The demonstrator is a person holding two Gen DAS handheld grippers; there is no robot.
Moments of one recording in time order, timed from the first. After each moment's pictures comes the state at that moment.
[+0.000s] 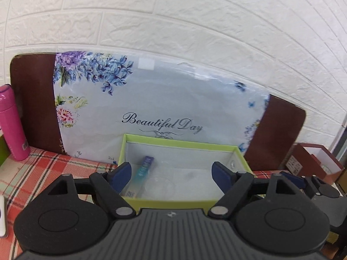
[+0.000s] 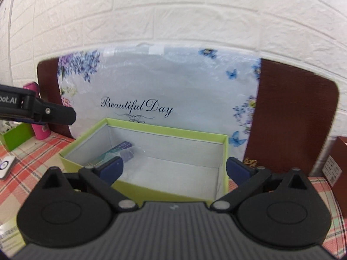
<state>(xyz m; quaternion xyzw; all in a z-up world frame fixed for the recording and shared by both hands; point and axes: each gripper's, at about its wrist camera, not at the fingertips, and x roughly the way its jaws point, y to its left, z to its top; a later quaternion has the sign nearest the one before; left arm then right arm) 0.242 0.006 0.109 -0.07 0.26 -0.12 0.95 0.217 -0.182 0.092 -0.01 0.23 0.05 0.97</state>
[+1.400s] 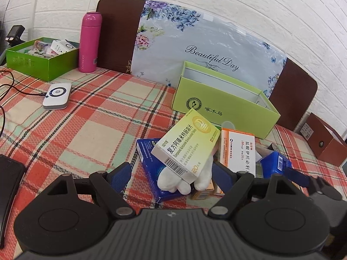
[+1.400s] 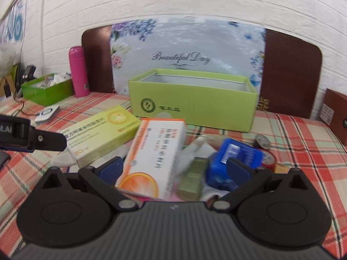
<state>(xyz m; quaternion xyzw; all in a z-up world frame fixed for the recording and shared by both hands) 0.069 0.070 0.011 -0.13 0.31 -0.03 0.94 0.070 -0.084 0.017 -0.05 0.26 0.06 0.96</state>
